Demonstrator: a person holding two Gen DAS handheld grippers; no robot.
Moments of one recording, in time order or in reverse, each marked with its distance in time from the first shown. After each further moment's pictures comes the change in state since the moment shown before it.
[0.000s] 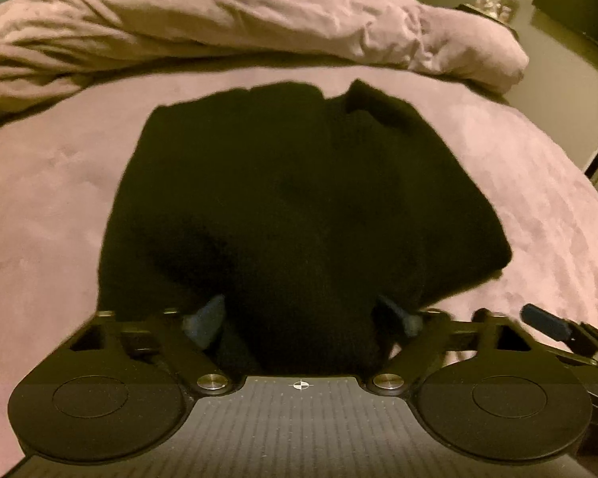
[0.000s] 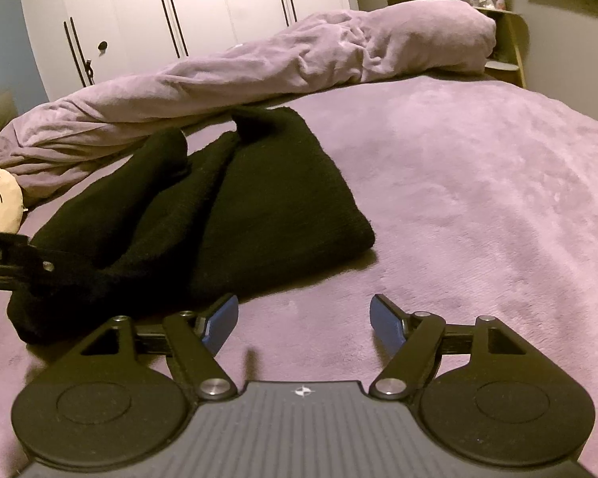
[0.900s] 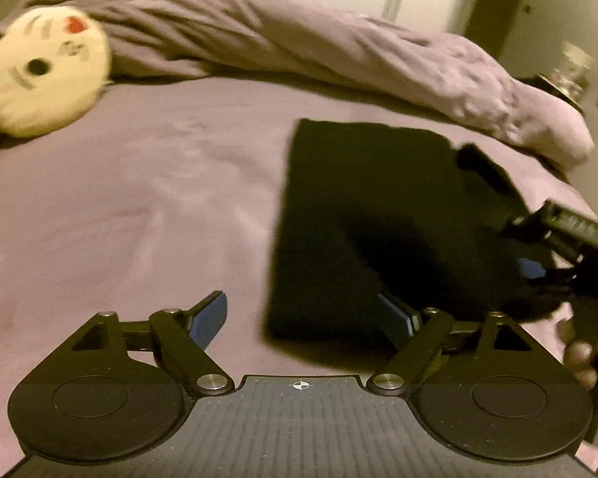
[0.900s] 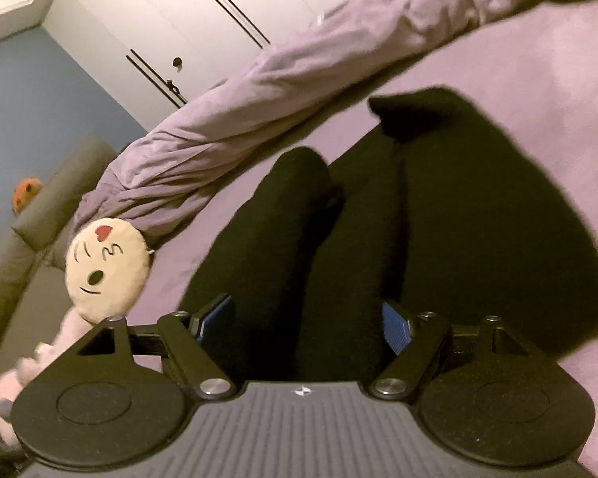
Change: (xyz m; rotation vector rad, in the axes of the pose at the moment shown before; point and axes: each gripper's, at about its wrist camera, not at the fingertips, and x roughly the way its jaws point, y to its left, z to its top) left arm -0.065 0.098 -0.033 -0.246 -0.109 0.124; right arm 0.078 0.053 0.072 0.224 0.144 0.494
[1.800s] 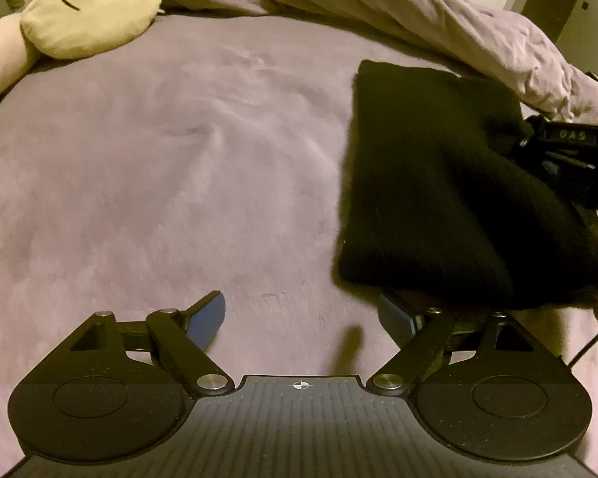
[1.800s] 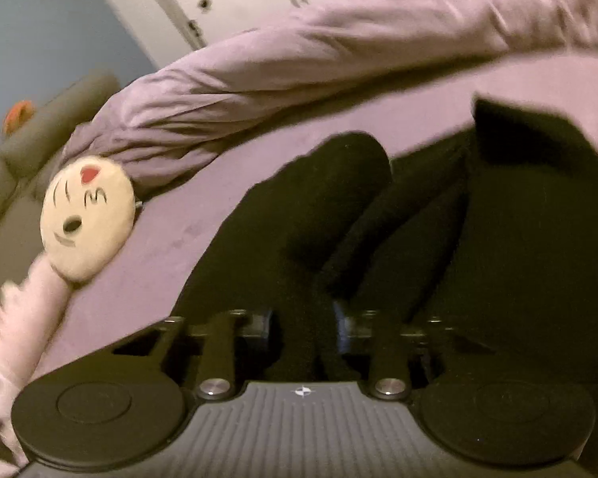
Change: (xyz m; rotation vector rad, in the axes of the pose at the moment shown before) left arm 0.028 0.031 -0.023 -0.106 0.140 0.091; right arm 0.073 0.064 0.019 -0.301 0.074 -0.084
